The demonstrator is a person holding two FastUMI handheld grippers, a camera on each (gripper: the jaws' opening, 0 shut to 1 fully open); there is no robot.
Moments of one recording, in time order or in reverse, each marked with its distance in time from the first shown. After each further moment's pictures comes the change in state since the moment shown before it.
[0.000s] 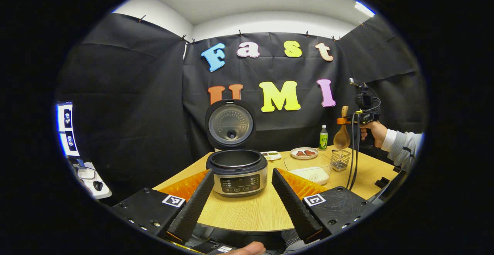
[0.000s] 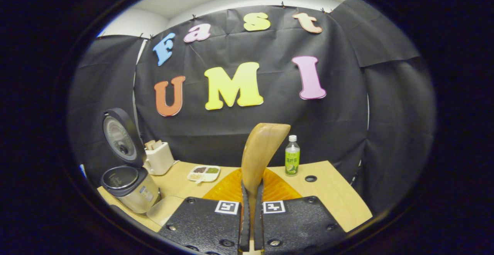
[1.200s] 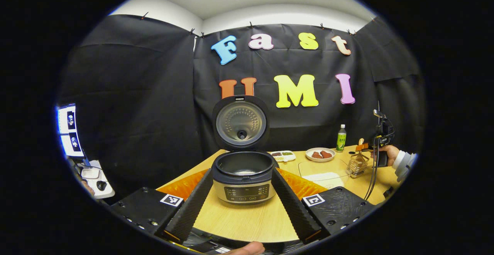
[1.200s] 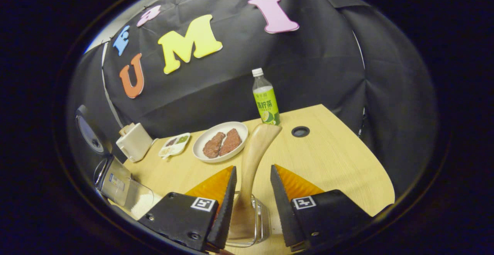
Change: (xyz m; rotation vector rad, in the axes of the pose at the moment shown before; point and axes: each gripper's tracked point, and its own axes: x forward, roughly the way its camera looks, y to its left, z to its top) left arm 0.067 0.008 0.004 0.023 0.084 0.131; right arm 0.106 -0.144 -0.148 0.229 0.373 -0.046
